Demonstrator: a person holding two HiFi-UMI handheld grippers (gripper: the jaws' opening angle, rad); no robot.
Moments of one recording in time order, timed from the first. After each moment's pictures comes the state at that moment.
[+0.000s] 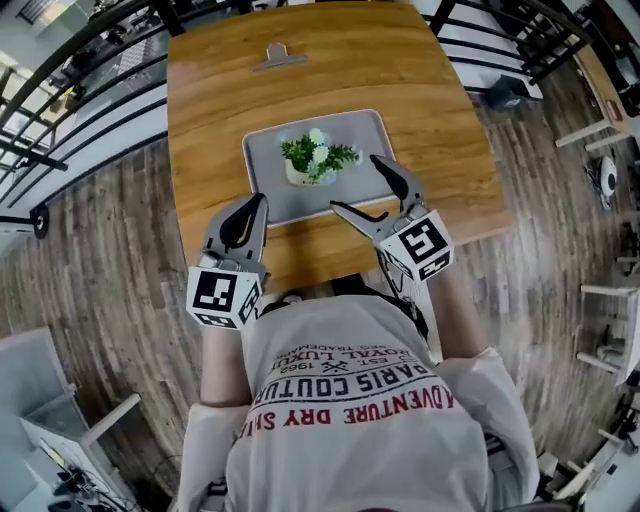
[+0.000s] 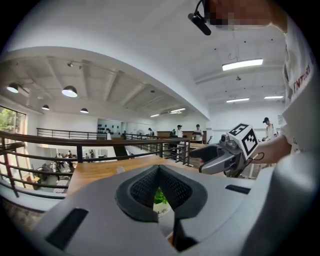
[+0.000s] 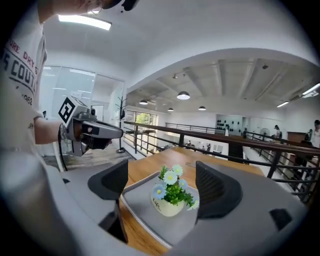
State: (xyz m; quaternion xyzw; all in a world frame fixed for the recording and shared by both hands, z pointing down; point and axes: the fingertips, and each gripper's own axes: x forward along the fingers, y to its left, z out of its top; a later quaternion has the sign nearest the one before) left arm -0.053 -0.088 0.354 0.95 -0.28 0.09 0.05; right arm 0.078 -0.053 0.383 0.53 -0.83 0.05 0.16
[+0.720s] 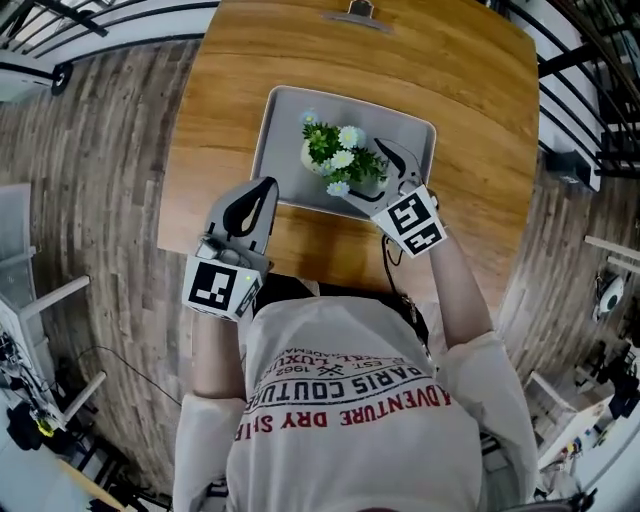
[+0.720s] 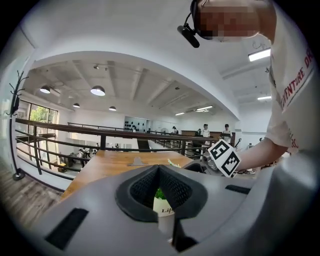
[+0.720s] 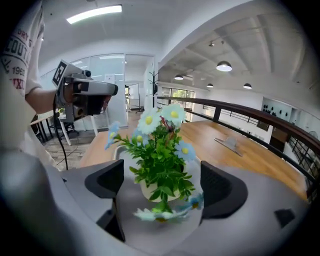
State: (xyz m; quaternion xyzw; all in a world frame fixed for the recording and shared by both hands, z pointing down) left arm -0.023 -0.110 0.401 0.89 -0.43 0.09 0.09; right arm 0.094 -0.136 0.518 0.30 -0.90 0.09 0.30
